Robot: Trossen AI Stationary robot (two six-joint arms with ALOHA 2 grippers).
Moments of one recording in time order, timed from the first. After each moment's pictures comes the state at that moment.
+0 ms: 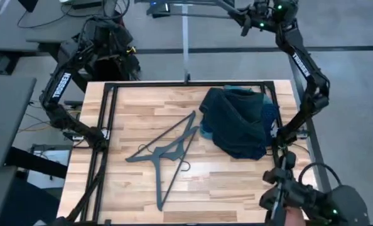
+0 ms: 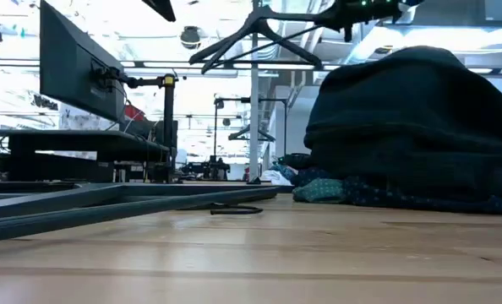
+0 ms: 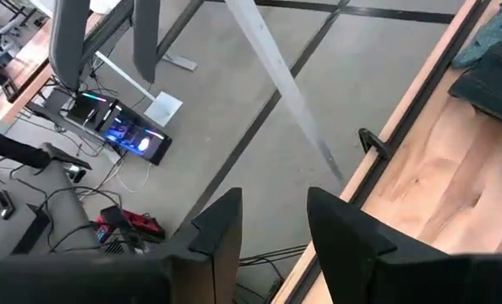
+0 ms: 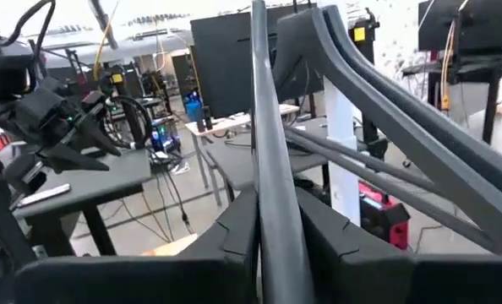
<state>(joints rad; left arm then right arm) 0.77 1.46 2.09 -1.18 -0.26 0.42 -1.14 1.64 1.84 -0.13 -0.74 0.19</state>
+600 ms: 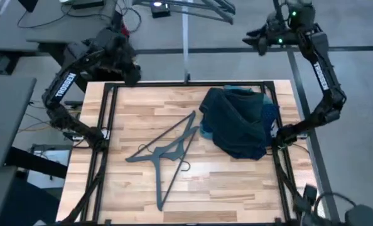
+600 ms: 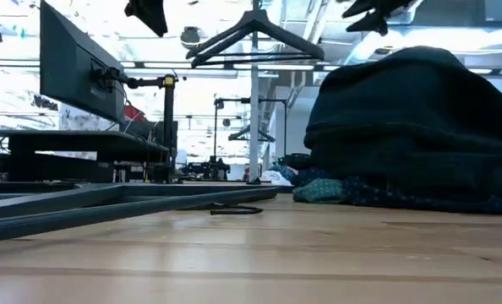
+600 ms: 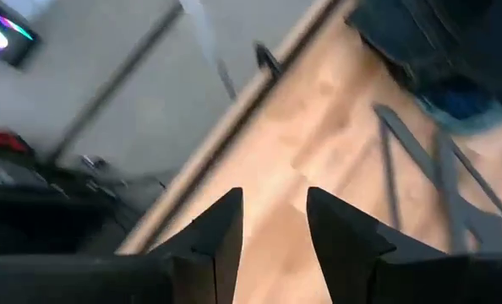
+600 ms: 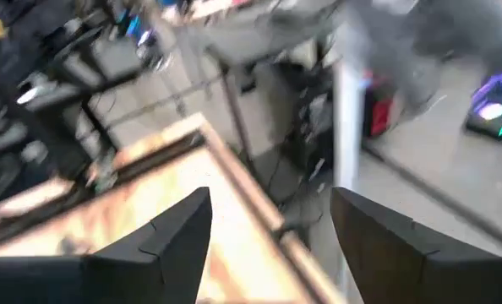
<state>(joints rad) 0.66 1.45 1.96 -1.44 -0.08 0.08 -1.16 1.41 1.84 -0.92 -0.72 -0.17</state>
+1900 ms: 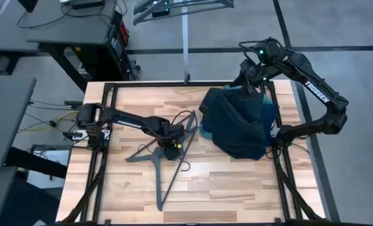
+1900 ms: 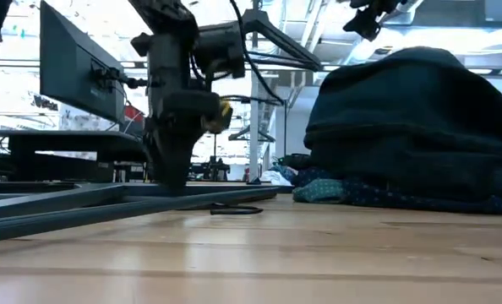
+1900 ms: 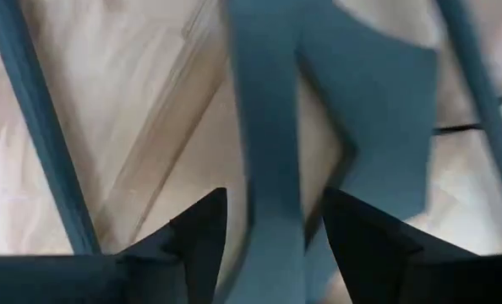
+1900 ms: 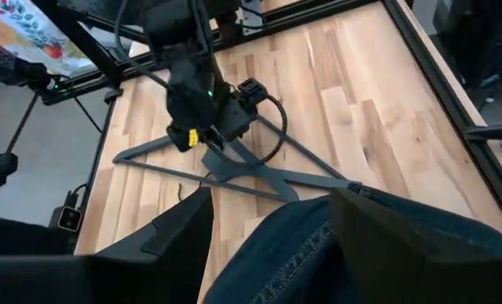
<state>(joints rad) 0.02 1.84 1.16 -0.70 0.06 -0.53 -0.74 1.29 1.57 -1.11 -0.70 -0.30</state>
